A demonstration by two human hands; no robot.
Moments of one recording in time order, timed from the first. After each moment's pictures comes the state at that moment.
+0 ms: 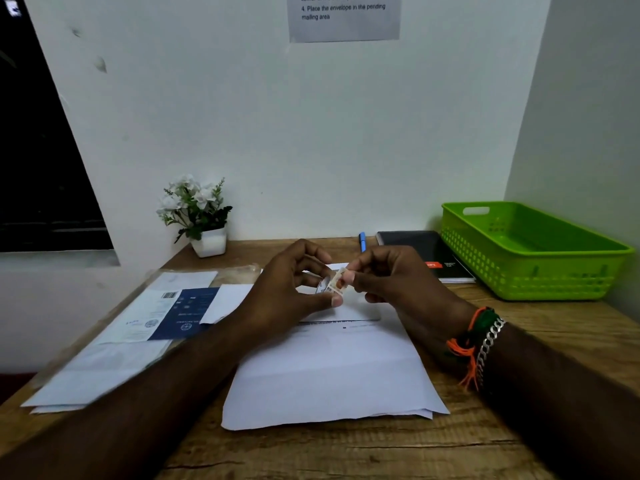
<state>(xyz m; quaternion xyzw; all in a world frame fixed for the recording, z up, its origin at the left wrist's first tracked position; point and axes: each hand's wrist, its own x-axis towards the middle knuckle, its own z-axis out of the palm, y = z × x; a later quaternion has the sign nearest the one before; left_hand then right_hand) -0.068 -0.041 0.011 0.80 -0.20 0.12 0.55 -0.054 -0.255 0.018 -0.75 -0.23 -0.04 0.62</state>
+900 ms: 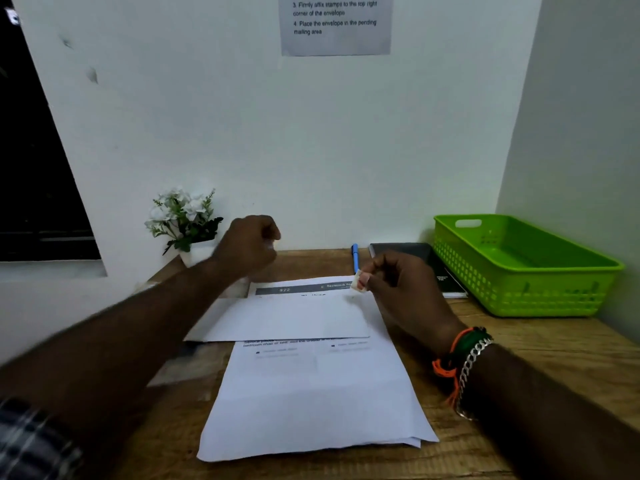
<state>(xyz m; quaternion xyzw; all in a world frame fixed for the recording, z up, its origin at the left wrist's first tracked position) 0.044 0.010 0.053 0.92 -0.09 0.26 0.27 -0.027 -0.272 0.007 -0.79 -0.18 -0.21 0.54</state>
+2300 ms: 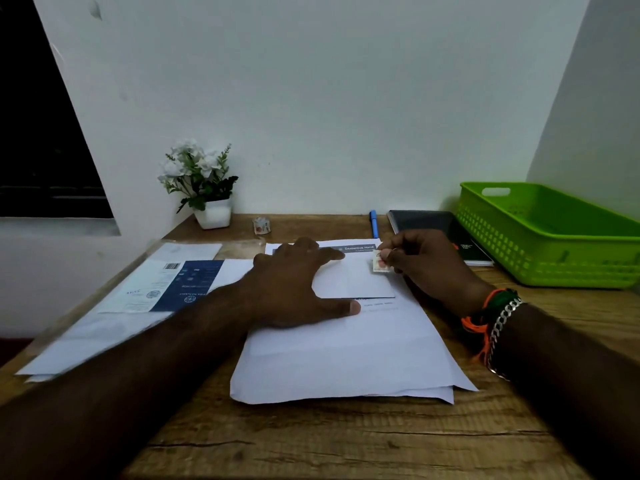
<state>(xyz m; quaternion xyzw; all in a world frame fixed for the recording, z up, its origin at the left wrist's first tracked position) -0.069 -0.032 0.011 0.98 -0.14 0.02 0.12 -0.009 -0.273 -0.009 -0.83 -0.16 -0.13 0.52</state>
